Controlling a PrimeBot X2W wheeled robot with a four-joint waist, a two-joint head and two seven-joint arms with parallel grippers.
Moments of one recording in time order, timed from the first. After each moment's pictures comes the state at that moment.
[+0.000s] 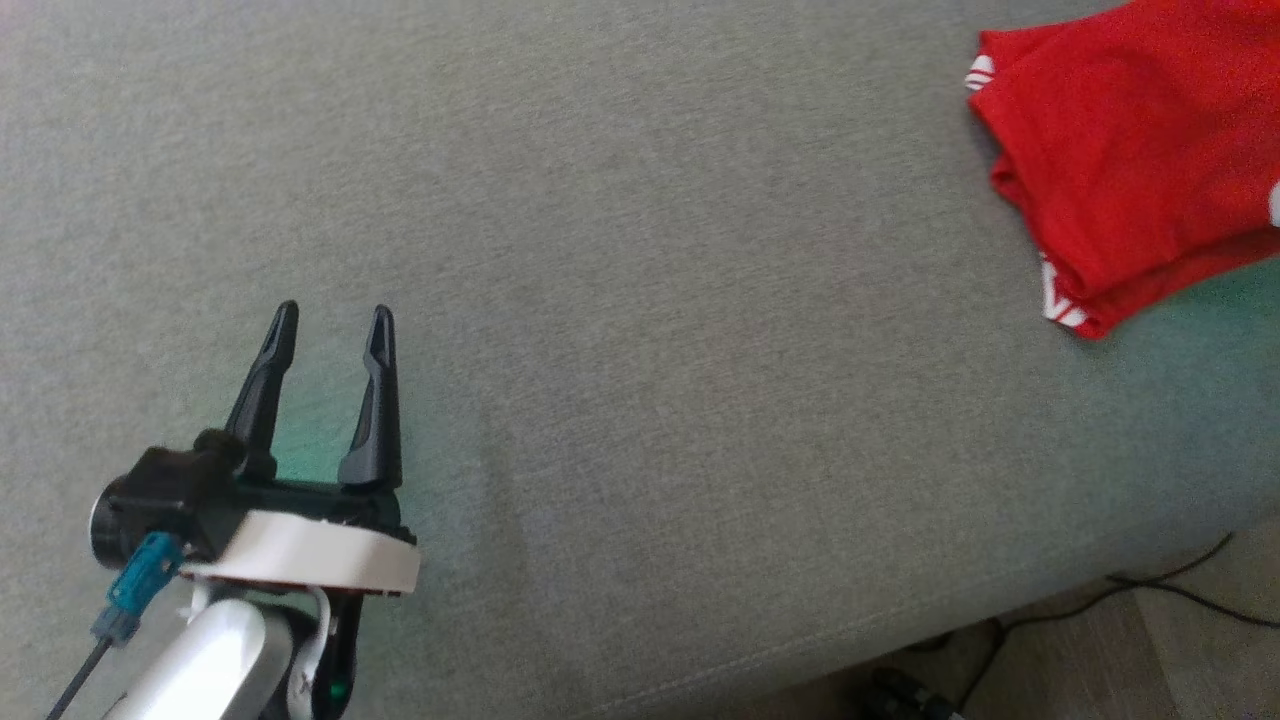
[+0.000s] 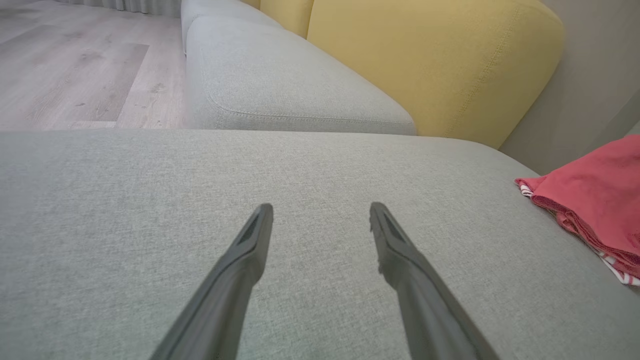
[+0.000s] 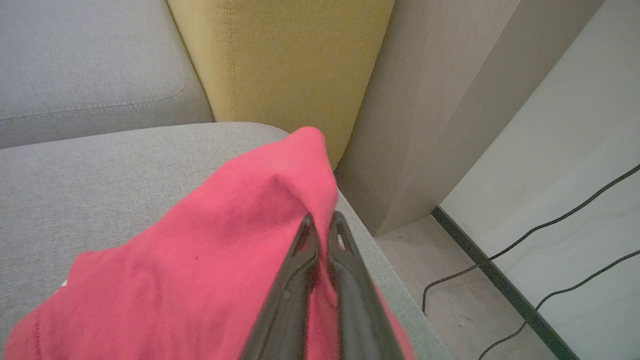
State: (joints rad) left arm -0.20 0.50 -0.54 -0.20 -0.64 0.34 -0.10; right arm -0.89 -0.33 -0.26 0.92 -0.02 0.13 0.05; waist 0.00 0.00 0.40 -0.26
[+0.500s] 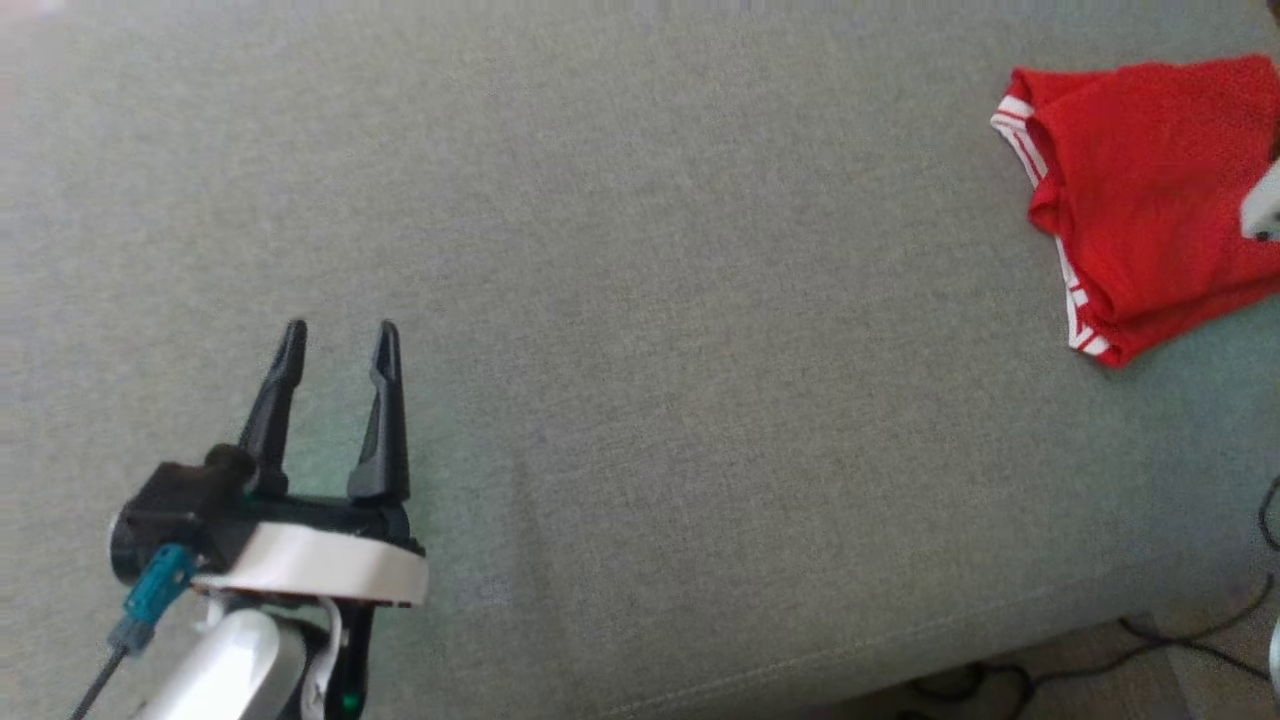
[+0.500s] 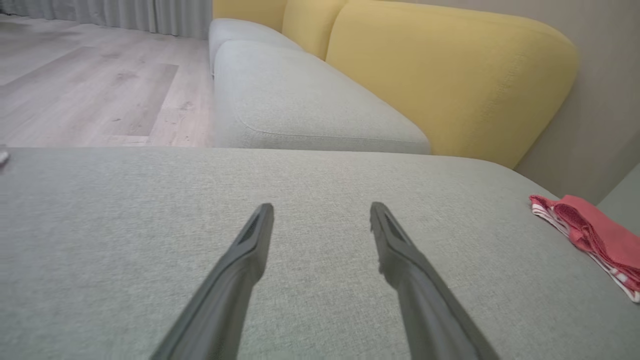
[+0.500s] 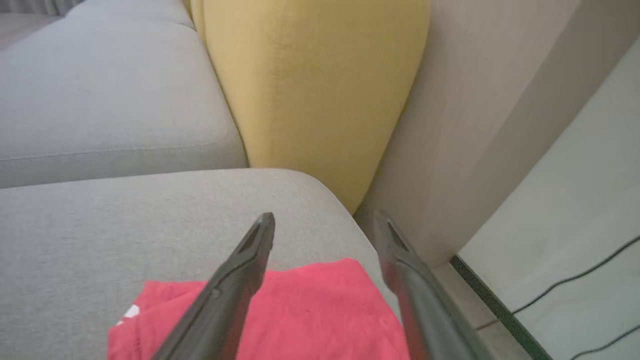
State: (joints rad) left arm -0.19 0.48 -0.55 -0.16 -0.66 0.34 -0.12; right arm -0.89 -0.30 -0.30 0.95 -0.14 0.13 -0.09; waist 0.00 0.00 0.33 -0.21
